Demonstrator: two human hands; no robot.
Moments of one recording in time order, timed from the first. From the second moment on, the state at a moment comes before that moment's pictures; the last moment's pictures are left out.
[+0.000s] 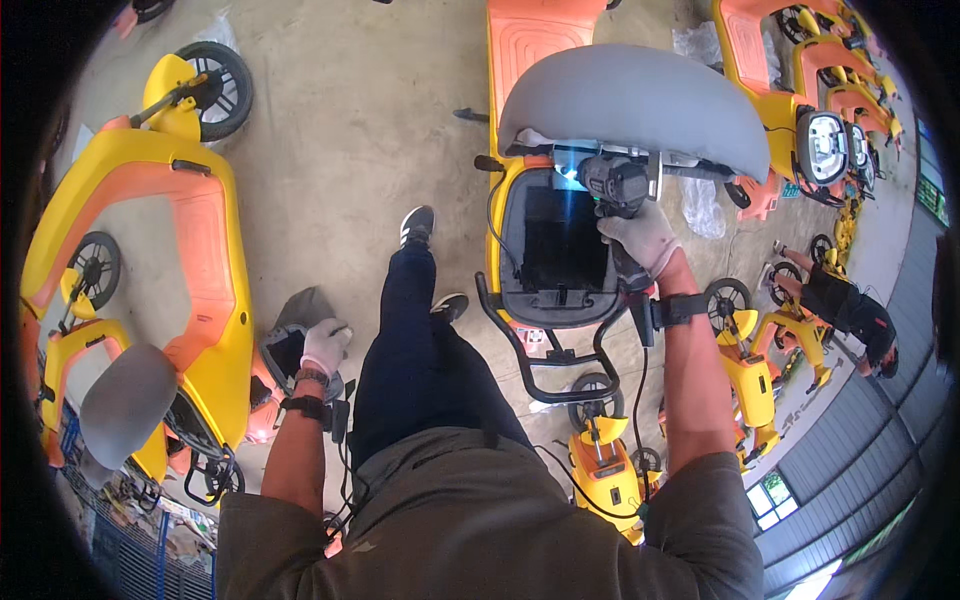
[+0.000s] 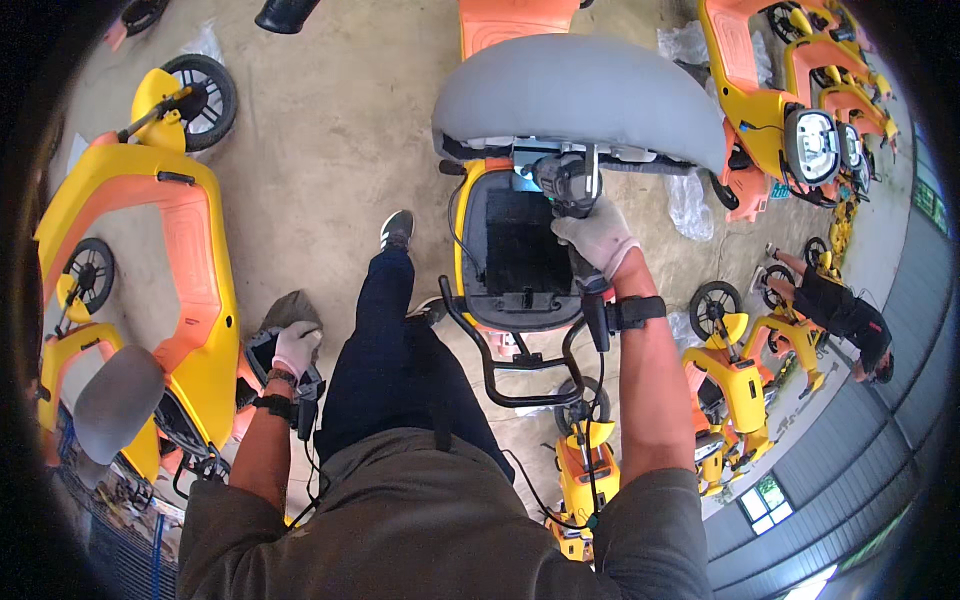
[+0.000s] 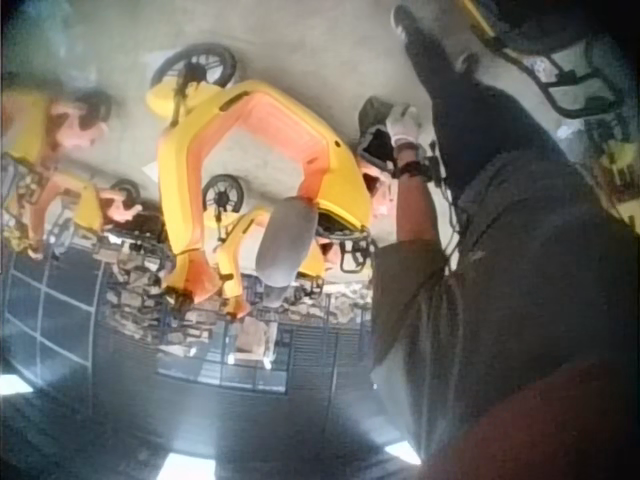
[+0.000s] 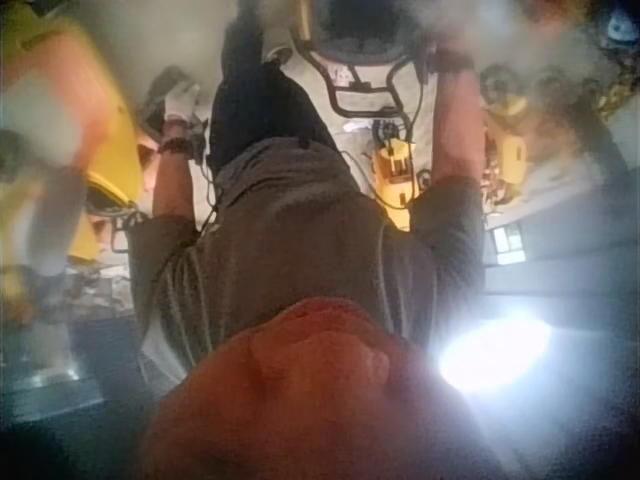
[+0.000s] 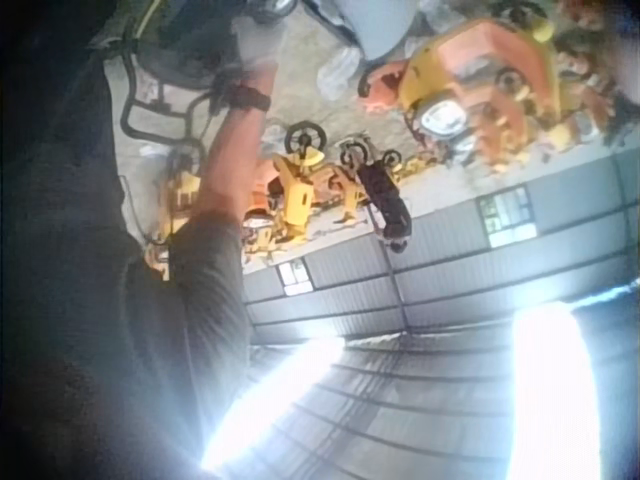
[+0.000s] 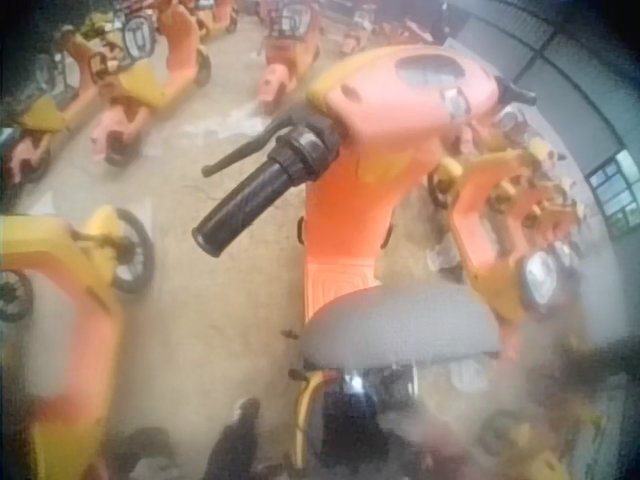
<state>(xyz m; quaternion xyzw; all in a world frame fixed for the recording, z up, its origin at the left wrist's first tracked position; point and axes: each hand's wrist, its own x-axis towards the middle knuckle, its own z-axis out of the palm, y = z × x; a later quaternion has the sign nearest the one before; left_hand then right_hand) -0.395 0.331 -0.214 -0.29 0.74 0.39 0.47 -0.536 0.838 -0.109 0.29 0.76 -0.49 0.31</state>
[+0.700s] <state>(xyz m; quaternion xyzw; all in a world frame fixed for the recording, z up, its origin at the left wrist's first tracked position) -0.393 0.331 -0.216 -0.30 0.72 0.40 0.47 -0.583 0.839 -0.108 0.07 0.87 -0.07 0.48</state>
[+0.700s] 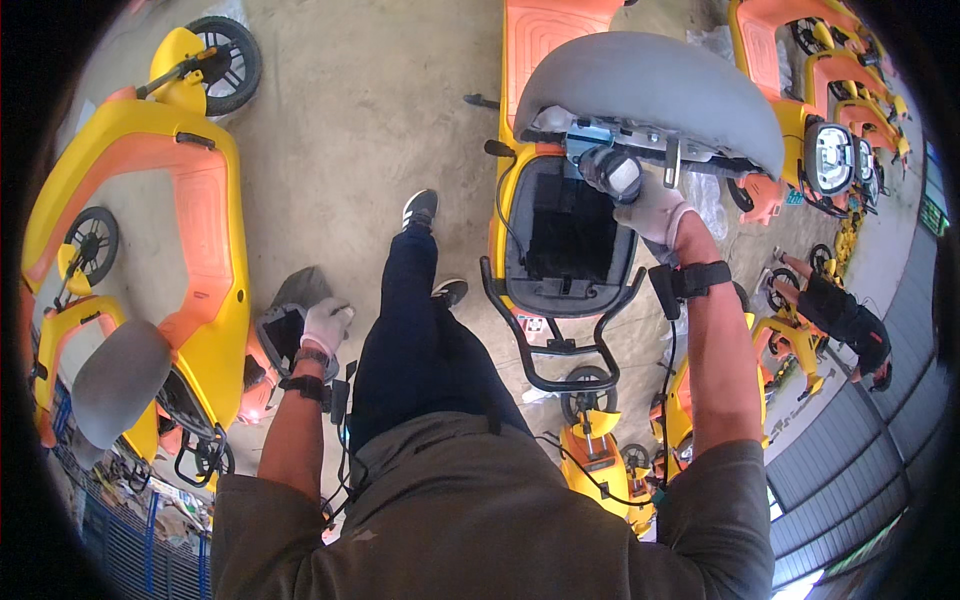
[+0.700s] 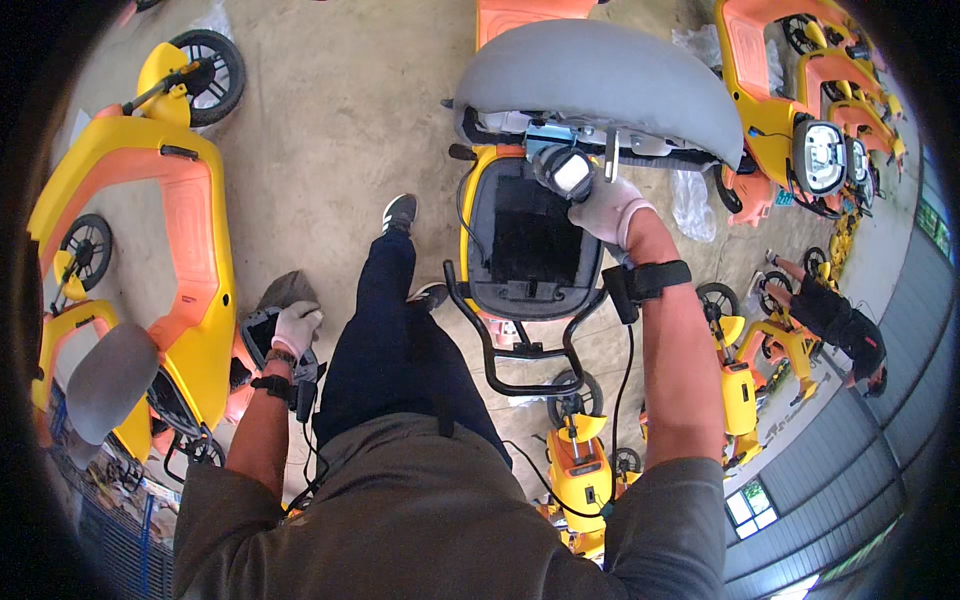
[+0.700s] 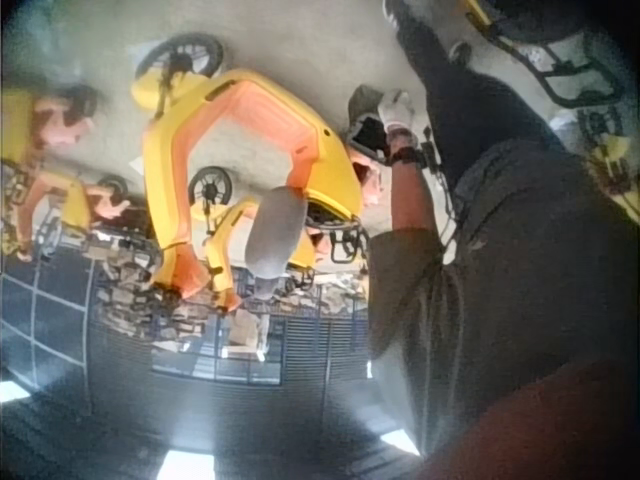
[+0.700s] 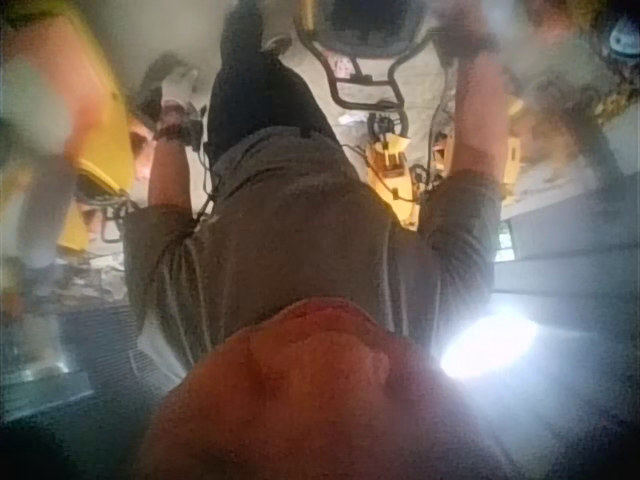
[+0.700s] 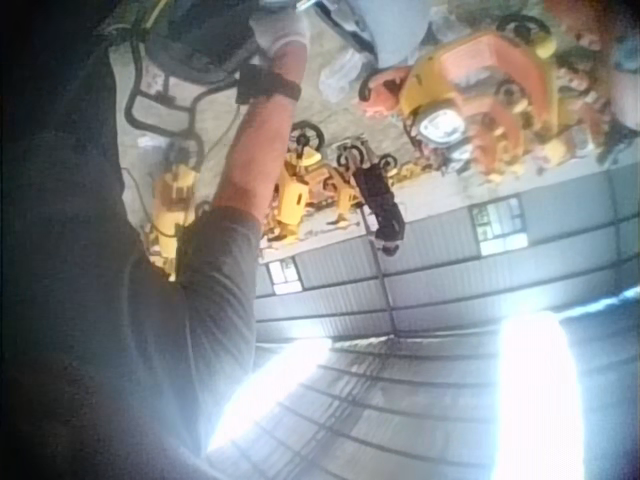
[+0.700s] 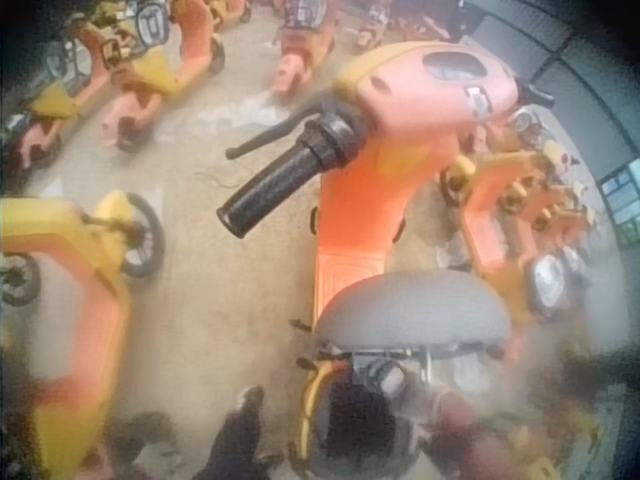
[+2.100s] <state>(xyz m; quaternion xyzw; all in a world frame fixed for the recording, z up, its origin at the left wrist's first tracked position) -0.365 0.293 -0.218 -0.27 0.76 0.38 0.46 -0.578 0.819 -0.065 0.01 0.85 -0.02 0.53</state>
